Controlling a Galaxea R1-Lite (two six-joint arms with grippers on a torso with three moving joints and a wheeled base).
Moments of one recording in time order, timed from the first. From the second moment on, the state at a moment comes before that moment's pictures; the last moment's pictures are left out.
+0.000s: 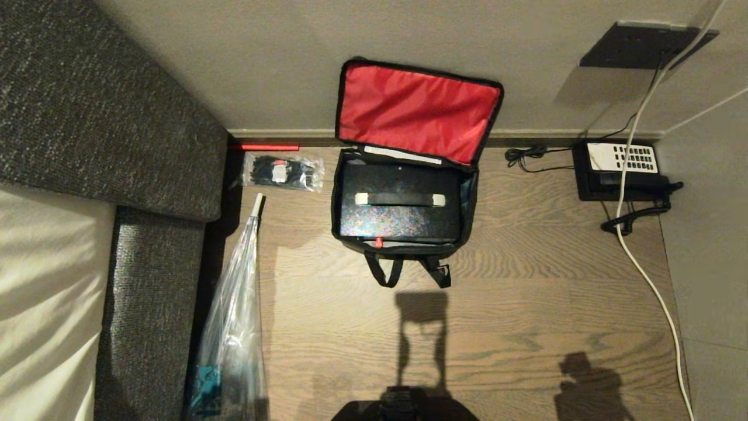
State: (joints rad) left arm 0.01 0.00 0.00 0.00 0.01 -0.01; right arm 0.12 0.32 -0.14 0.24 0.05 -0.11
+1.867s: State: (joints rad) left arm 0.00 0.00 0.00 0.00 0.01 -0.01; right arm 0.00 0.01 0.00 0.01 0.01 -0.07
